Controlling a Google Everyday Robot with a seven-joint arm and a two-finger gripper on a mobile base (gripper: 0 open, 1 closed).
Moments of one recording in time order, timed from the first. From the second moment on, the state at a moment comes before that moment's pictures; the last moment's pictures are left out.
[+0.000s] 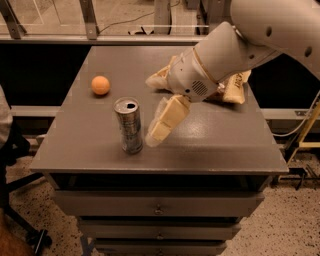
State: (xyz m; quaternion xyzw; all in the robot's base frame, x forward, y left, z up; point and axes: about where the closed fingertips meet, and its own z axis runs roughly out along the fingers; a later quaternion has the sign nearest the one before) arm 0.484 0.019 0.926 -0.66 0.64 0.27 0.29
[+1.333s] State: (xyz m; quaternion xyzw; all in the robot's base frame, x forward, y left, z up) arm 0.485 0.059 0.915 -0.65 0.62 0.31 0.32
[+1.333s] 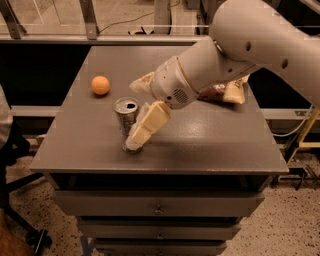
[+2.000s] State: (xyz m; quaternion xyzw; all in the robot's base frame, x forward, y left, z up) arm 0.482 0.068 0.918 -0.65 0.61 0.31 0.32
